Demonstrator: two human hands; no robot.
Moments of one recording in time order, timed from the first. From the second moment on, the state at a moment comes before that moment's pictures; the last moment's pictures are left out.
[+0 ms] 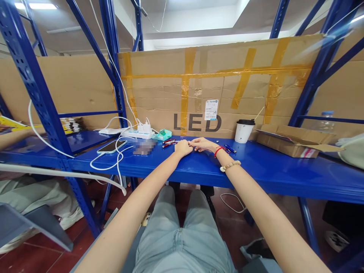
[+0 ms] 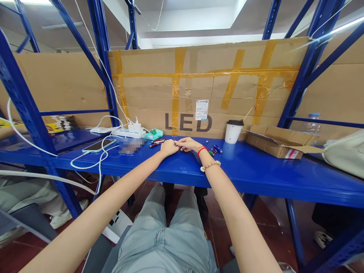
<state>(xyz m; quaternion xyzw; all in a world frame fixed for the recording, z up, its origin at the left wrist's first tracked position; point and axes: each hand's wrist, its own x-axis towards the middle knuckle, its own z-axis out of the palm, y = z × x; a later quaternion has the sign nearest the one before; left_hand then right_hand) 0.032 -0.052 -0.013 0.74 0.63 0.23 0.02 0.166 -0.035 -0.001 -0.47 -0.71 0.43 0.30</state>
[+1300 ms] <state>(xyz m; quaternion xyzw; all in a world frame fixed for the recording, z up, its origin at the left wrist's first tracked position) 0.032 -0.051 -0.014 0.77 0.61 0.21 -0.01 0.163 -0.043 0.003 -0.47 -0.73 0.41 0.28</state>
